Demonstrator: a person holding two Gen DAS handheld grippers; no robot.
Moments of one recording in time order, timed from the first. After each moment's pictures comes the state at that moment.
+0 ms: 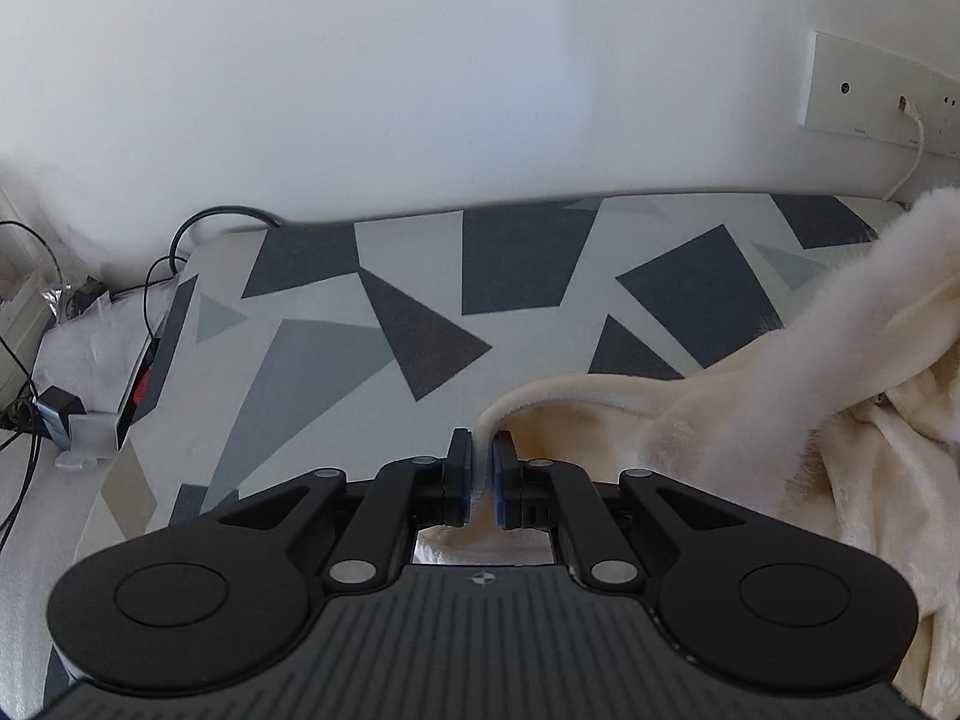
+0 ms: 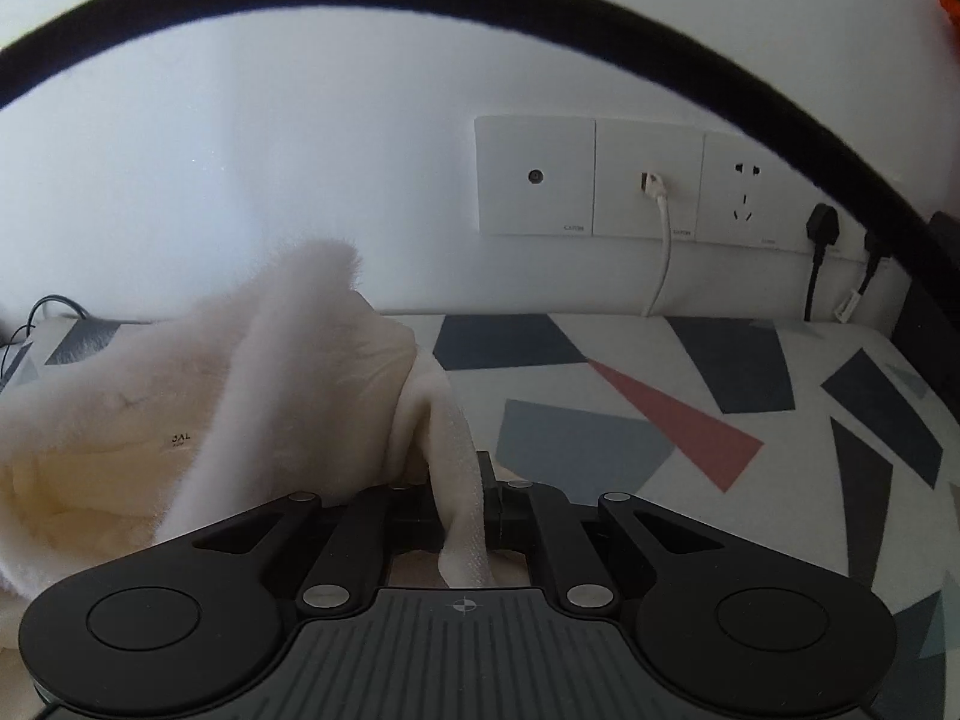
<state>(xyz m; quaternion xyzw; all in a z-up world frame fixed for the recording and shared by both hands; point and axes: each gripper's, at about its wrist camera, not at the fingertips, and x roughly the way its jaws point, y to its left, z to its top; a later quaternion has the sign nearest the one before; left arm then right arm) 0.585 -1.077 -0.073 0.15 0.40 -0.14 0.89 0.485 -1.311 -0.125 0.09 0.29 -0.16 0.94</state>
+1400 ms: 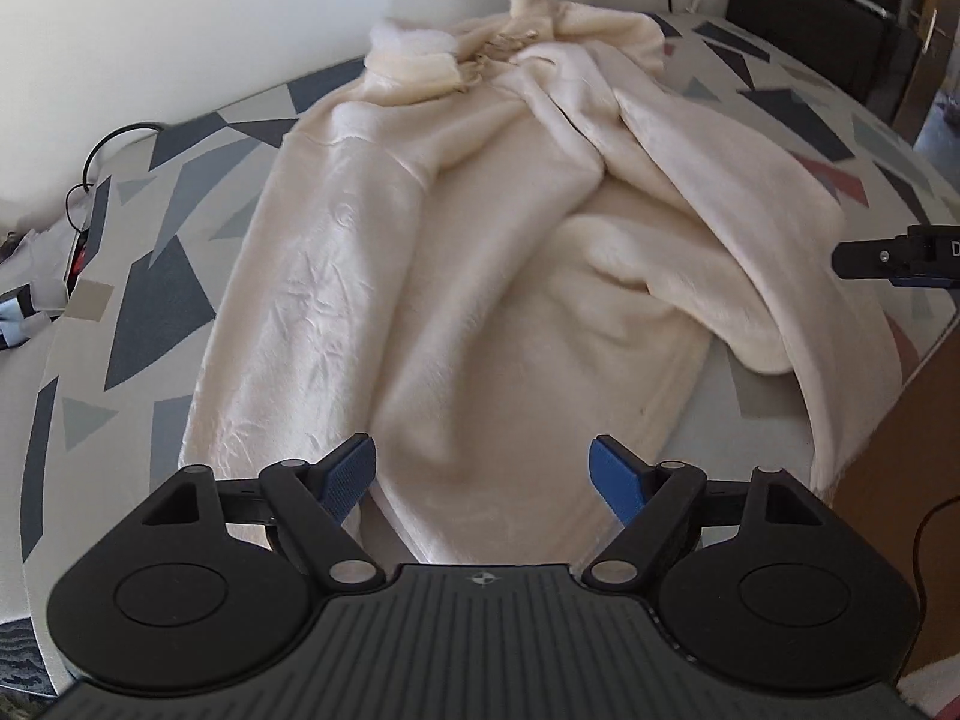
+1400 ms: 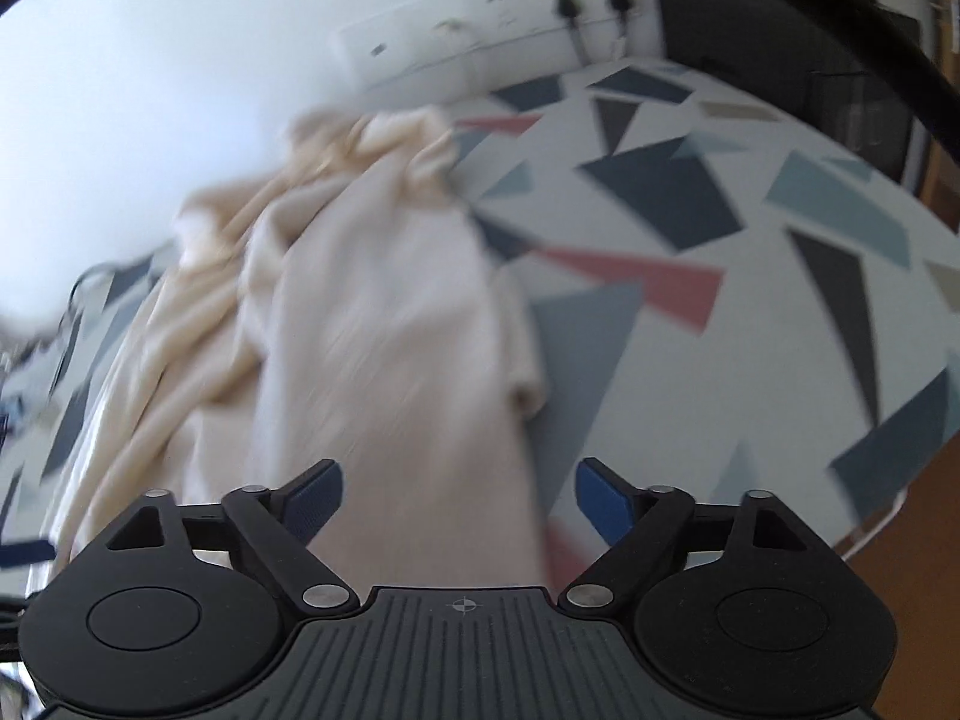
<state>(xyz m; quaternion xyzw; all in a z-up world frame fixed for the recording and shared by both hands) 0.357 -0.950 -0.084 0.23 0.43 -0.34 0.80 0.204 -1.204 -0.103 0.27 0.36 -0.22 0.86</state>
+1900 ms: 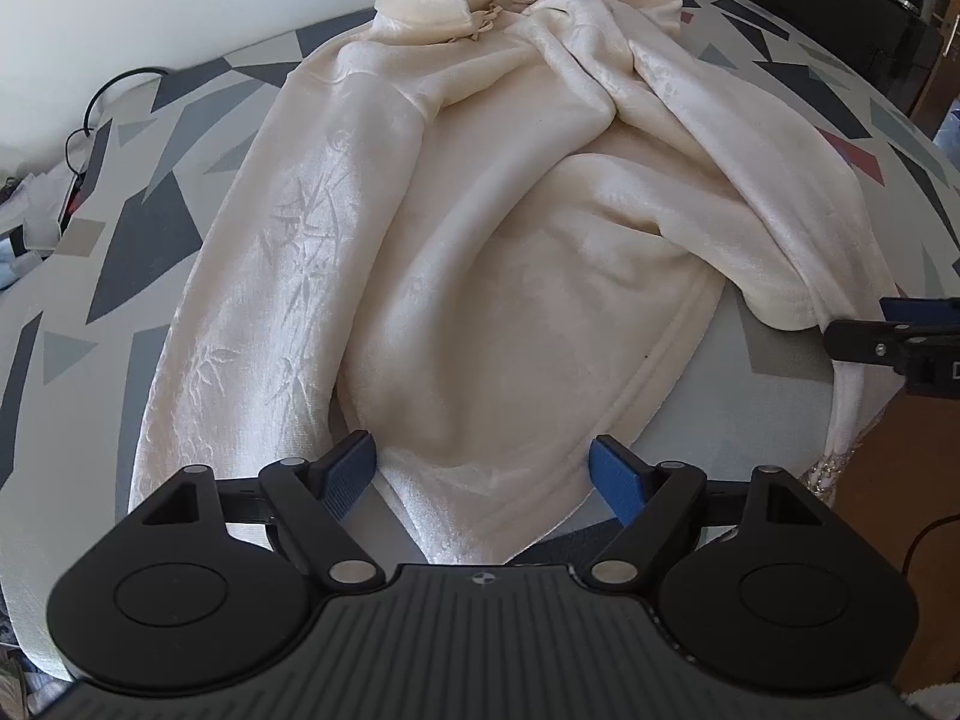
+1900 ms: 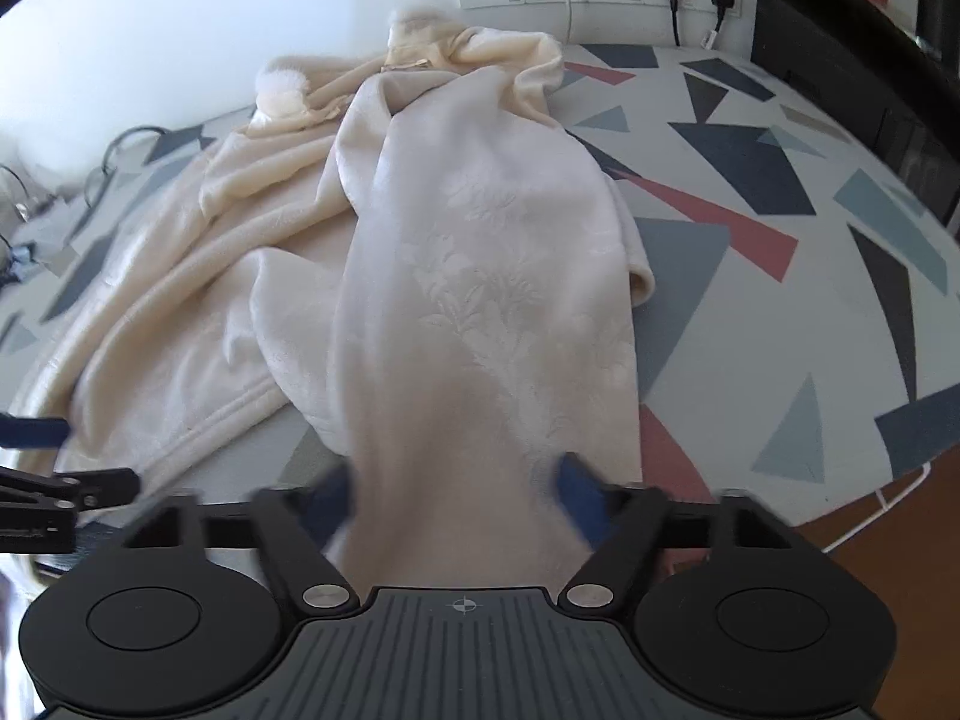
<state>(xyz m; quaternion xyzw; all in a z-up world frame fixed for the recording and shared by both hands) 0.356 -0.942 -0.103 0.21 0.47 -0.32 0.80 0.213 -1.152 -0.108 0.21 0.42 -0.18 0.86</state>
